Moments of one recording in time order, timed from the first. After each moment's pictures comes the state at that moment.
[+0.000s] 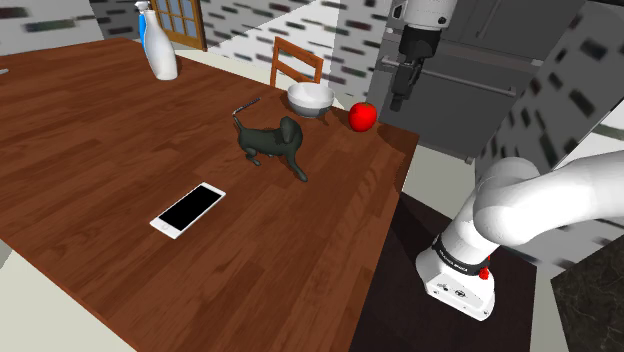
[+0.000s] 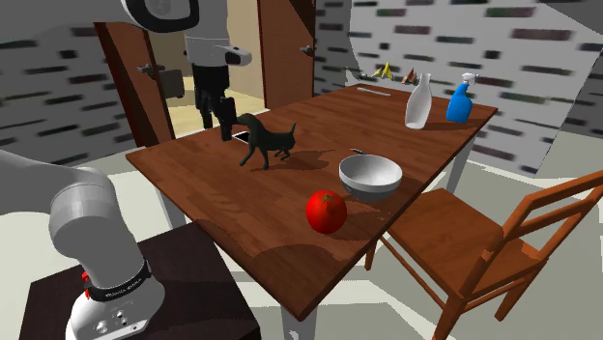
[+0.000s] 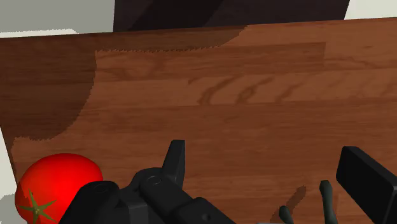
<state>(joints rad) 0.02 -0.76 -0.04 -2.33 0.00 1.51 -0.15</state>
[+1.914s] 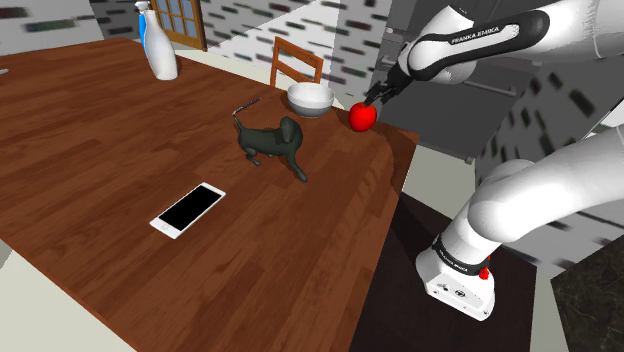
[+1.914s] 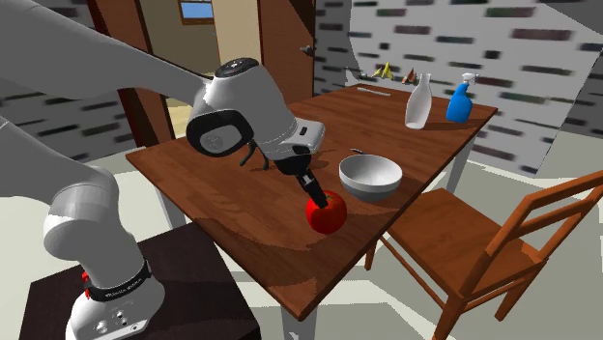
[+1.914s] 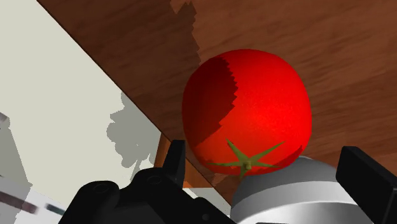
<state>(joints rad) -0.11 -0.50 -0.39 -2.61 -0.01 2.59 -0.24</state>
